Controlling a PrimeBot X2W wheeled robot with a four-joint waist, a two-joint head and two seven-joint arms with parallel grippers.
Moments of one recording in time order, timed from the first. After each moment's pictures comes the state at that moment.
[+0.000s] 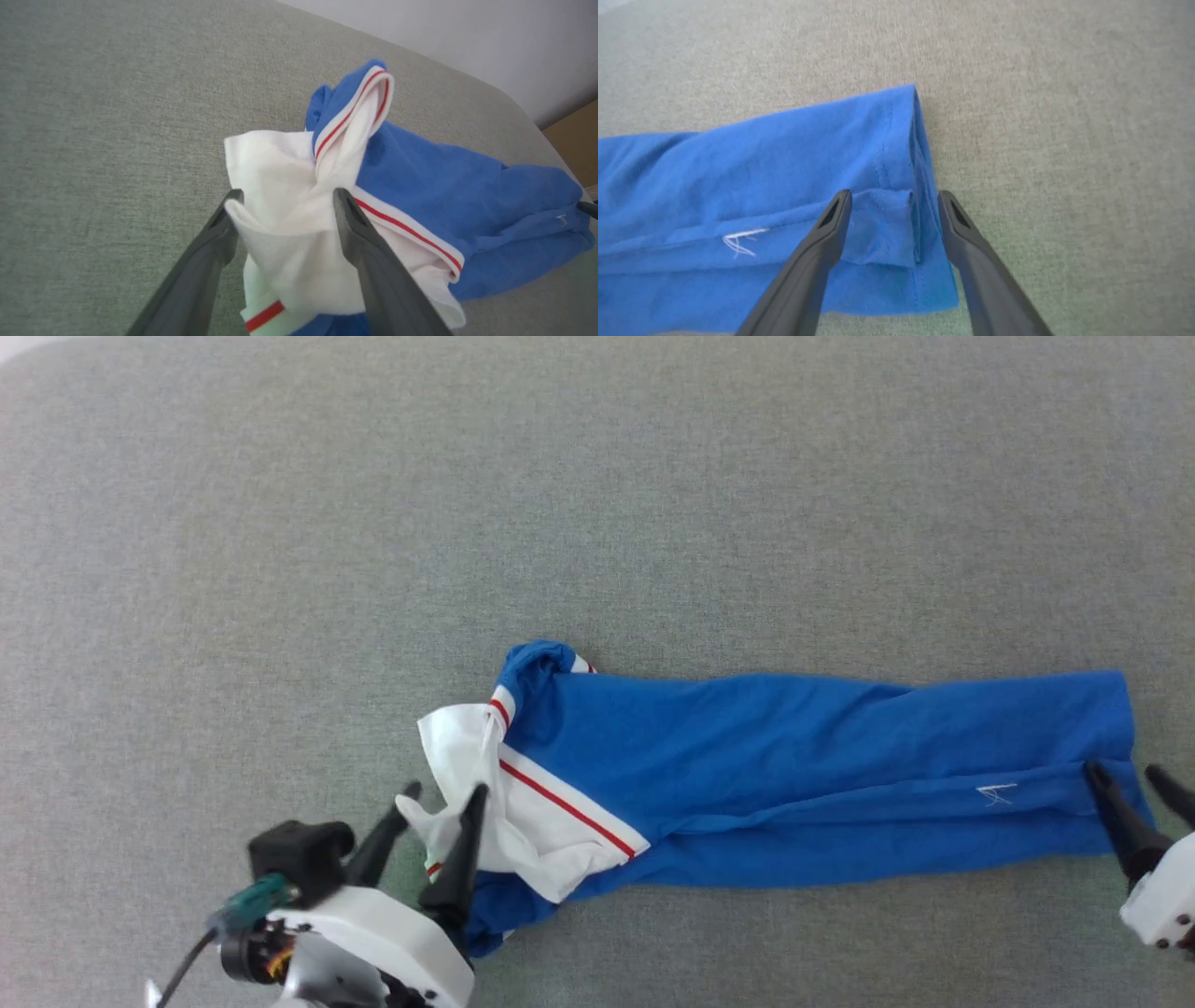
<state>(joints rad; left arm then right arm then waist) 0.01 0.30 -0.34 -0.11 -0.56 0.11 0.07 -0.02 -0.33 -0.18 0.06 0.51 0.13 0.37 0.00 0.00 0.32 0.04</state>
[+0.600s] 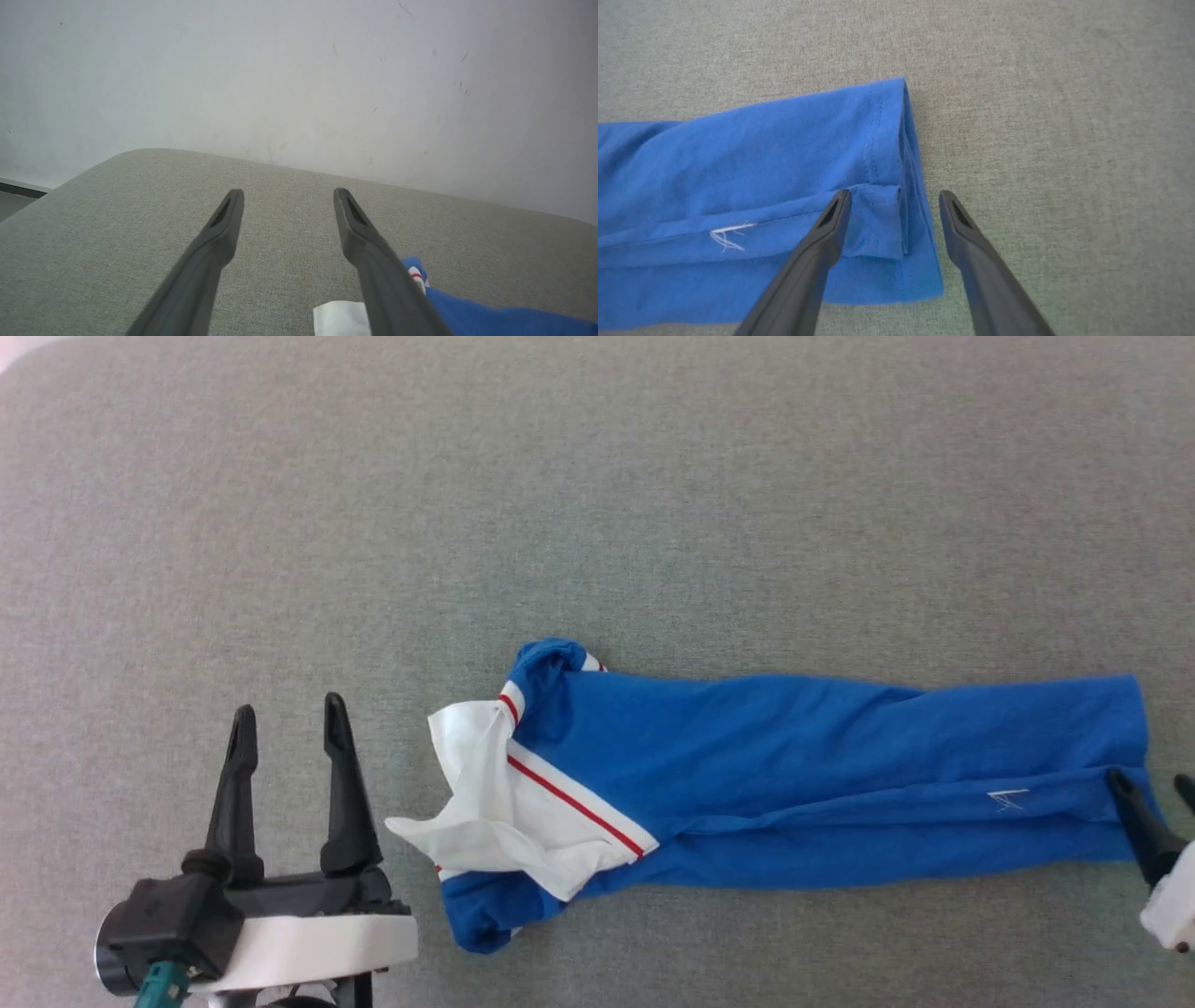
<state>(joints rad) 0.06 0.22 -0.19 -0.32 -0.35 0.30 -0.25 0.00 -0.30 -0.28 -0.05 0.45 0.13 0.49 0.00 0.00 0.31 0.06</state>
